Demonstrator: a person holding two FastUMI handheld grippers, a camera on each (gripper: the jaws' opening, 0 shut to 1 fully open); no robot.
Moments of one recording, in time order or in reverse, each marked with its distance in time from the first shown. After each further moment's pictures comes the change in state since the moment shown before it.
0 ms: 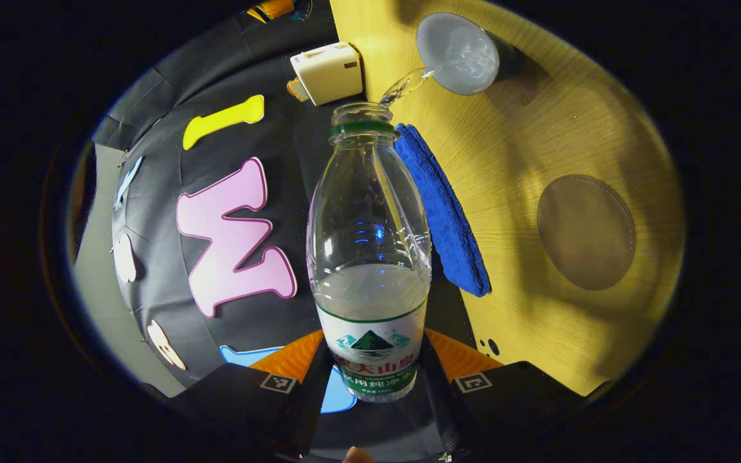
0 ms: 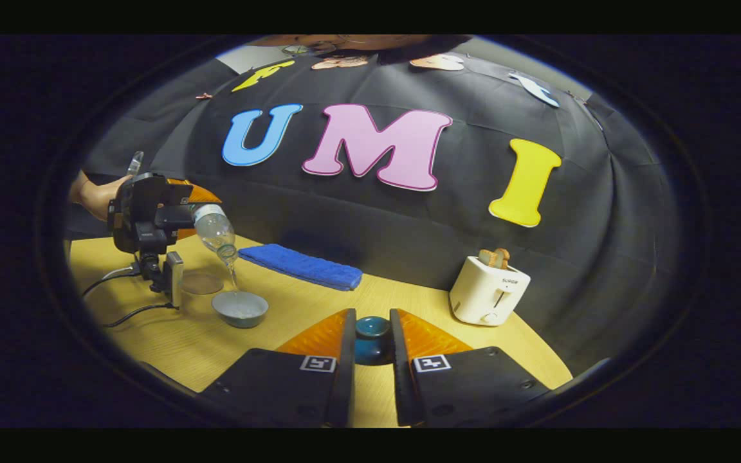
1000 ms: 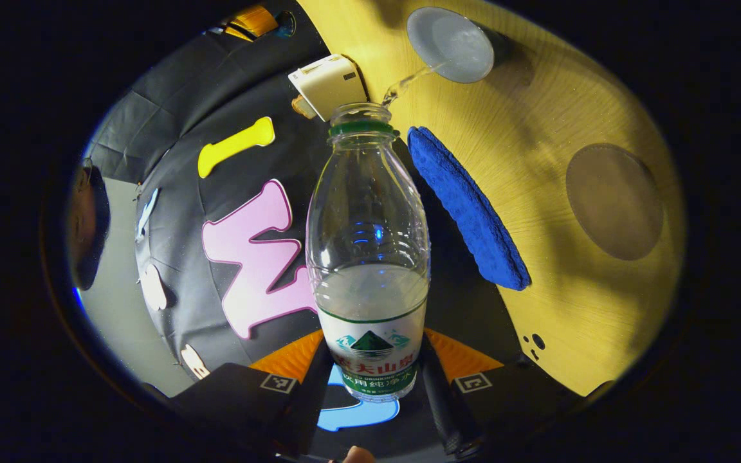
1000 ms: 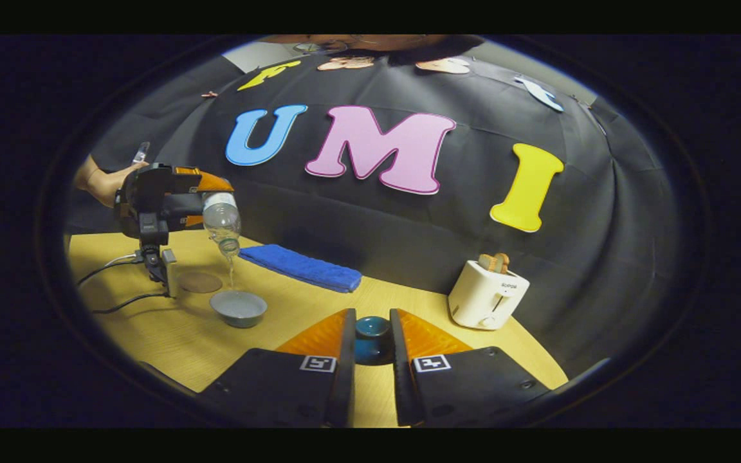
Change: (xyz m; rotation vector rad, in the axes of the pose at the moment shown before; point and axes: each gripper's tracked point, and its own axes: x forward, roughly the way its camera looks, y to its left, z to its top) left arm 0.006 0.037 0.002 0.133 -0.071 0.140; right arm 0.001 0.000 0.001 -0.016 -0.013 -0.001
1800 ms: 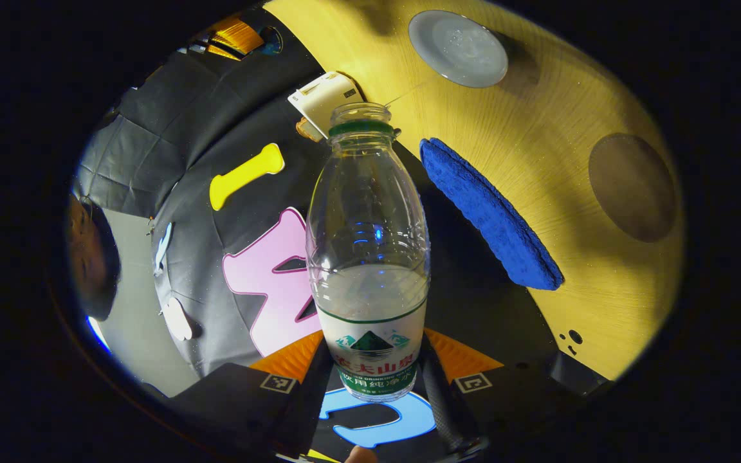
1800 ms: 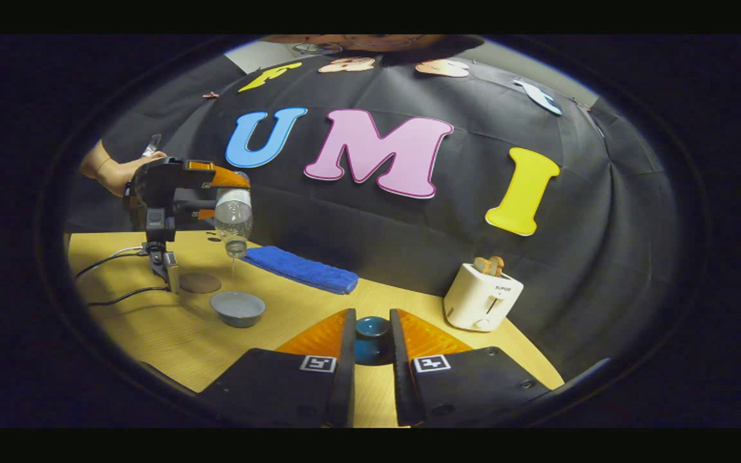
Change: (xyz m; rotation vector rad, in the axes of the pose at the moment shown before) left arm 0.013 0.038 0.016 0.096 -0.087 0.073; right arm -0.007 -0.003 0.007 -0.015 -0.017 -0.008
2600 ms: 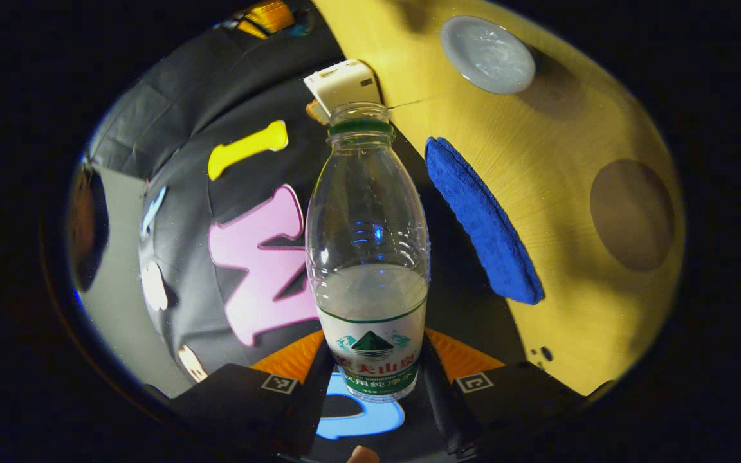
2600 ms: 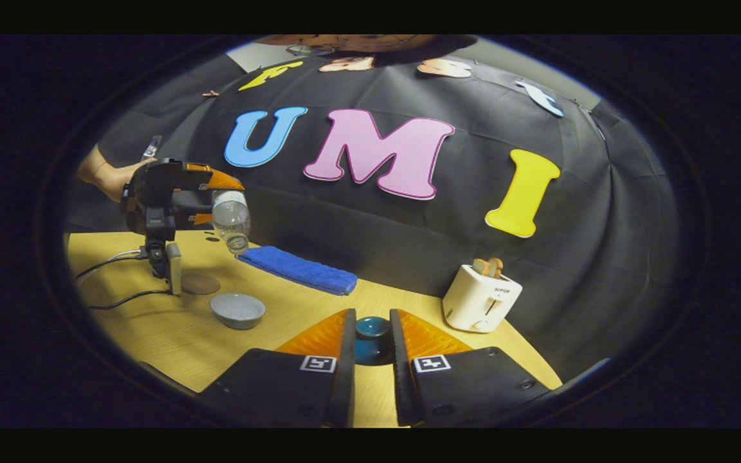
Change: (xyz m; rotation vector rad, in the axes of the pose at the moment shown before) left arm -0.011 -0.035 -0.014 -0.265 0.073 -0.112; right arm 0.004 0.004 0.005 0.005 0.010 -0.015
